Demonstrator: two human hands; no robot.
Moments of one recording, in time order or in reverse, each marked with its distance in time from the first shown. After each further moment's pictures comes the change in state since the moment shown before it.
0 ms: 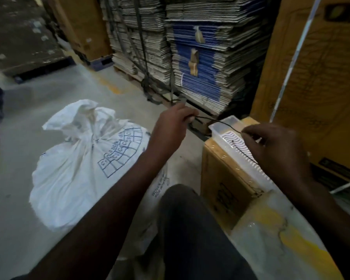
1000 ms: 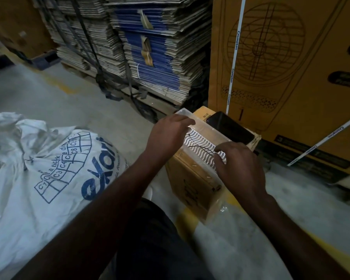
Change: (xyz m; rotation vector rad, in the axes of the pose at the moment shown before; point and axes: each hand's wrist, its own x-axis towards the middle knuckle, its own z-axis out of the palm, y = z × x) left_hand 0.023 0.044 0.133 0.243 -0.255 0.271; right_hand -0.052 0.057 0.016 -0.219 -0.235 0.352
